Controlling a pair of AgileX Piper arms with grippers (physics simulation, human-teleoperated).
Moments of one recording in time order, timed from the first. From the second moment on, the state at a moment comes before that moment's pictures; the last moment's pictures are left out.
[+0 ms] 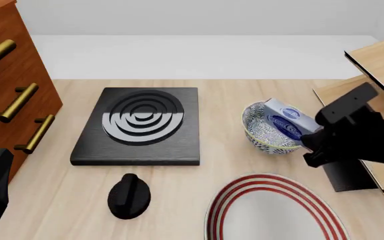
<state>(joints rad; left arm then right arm) 0.00 0.00 0.00 0.00 0.00 0.21 1.08 -0.54 0.29 -0.37</state>
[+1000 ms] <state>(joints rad) 0.00 0.00 0.00 0.00 0.00 0.14 1.32 -0.65 0.24 -0.46</state>
